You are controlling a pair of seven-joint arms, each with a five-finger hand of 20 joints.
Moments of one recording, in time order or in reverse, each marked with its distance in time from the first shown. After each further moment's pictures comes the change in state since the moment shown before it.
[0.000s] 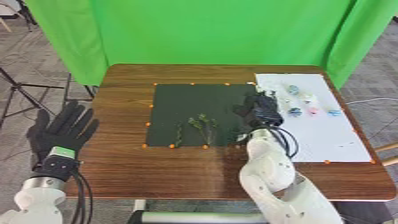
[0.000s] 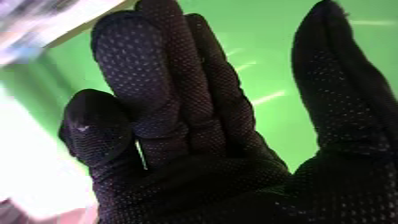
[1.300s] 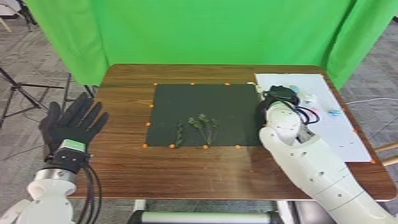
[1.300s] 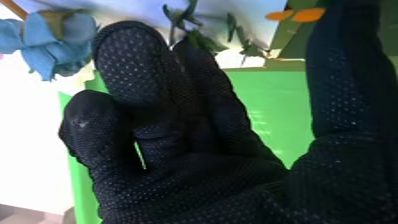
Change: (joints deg) left arm -5.3 1.0 4.4 0.9 0.5 0.2 -0.3; right arm 20.1 3.2 -3.2 25.1 7.0 -20.7 0.6
